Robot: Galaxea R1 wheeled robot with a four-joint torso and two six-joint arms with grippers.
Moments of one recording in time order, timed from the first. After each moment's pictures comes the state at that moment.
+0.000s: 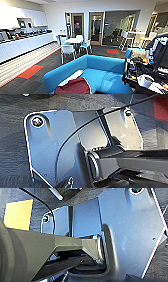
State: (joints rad) left arm 1.48 3.04 -2.82 1.59 -0.16 -1.45; right arm -1.66 3.08 -2.71 -0.31 0.25 0.37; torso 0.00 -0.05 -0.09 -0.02
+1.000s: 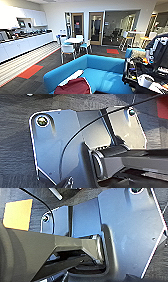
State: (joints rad) left arm 1.48 3.02 -2.82 1.59 -0.16 -1.45; right arm -1.65 3.08 -2.71 -0.31 0.25 0.37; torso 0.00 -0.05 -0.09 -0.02
